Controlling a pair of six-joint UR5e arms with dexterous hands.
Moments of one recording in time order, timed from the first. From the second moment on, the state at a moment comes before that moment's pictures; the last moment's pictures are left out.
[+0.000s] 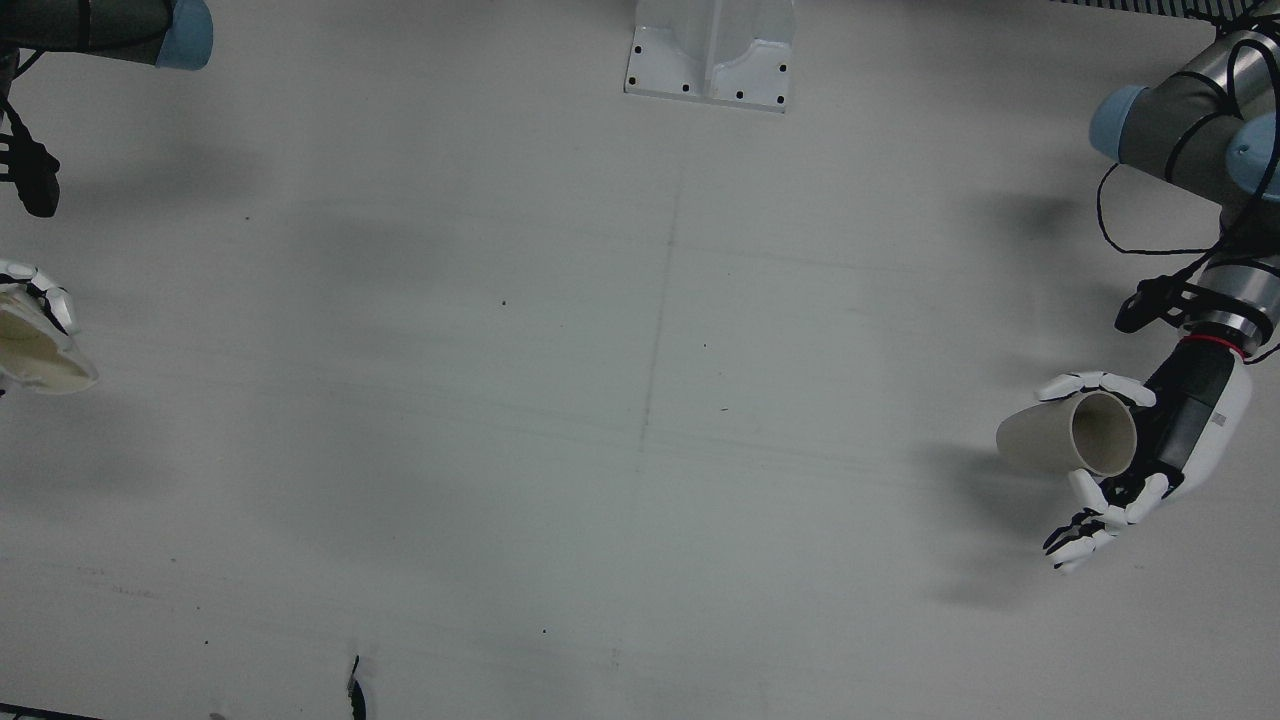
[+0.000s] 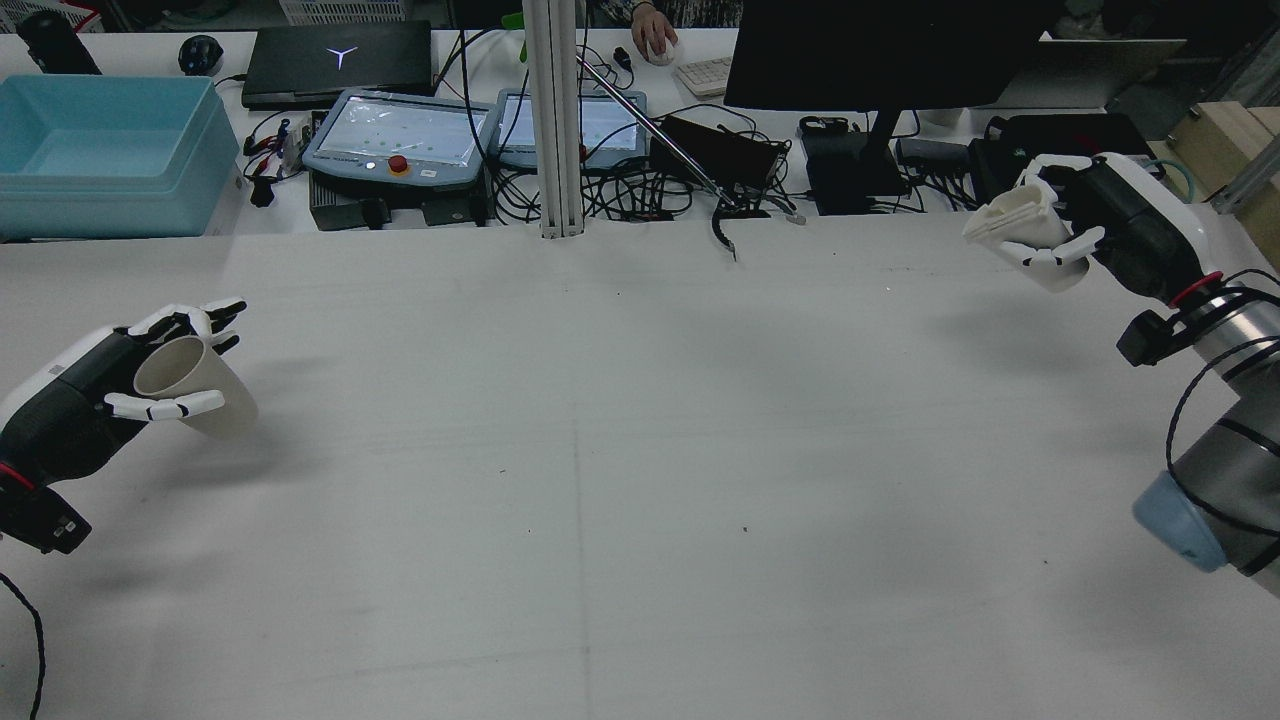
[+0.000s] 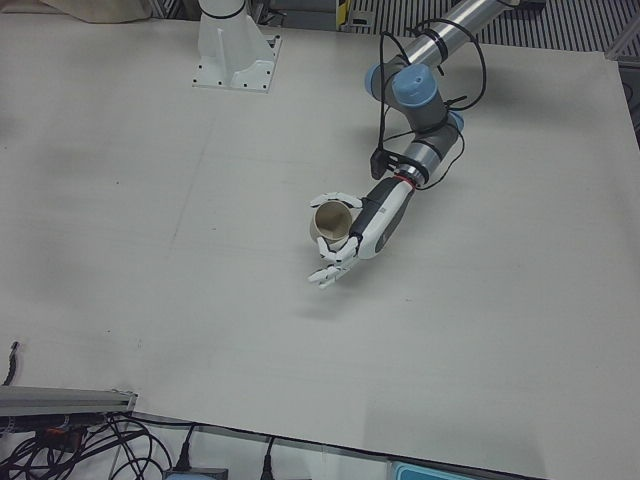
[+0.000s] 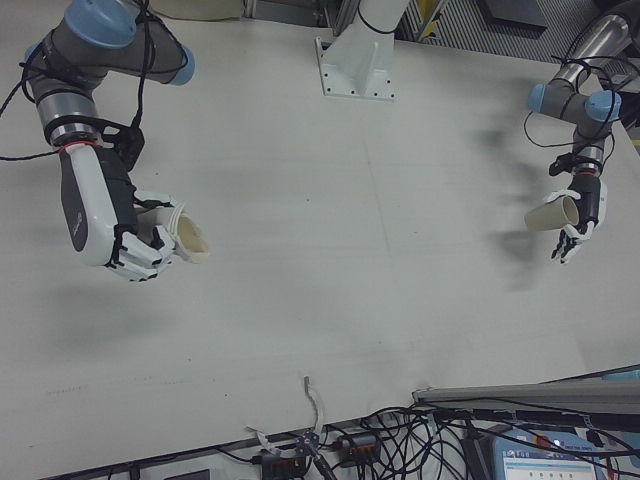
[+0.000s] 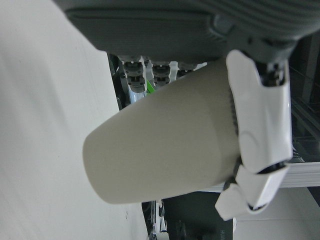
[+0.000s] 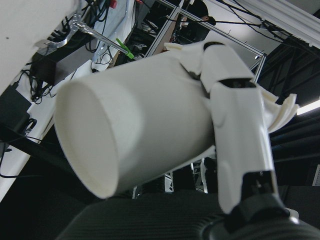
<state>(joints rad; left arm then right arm) -0.74 -1.64 -1.77 0.00 1.17 0.26 1.11 -1.48 1.74 -3.14 -1.30 -0.54</state>
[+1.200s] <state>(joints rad) -0.70 -2.27 -1.75 0.54 1.42 0.56 0.78 -0.96 1.96 -3.63 -1.17 -0.79</state>
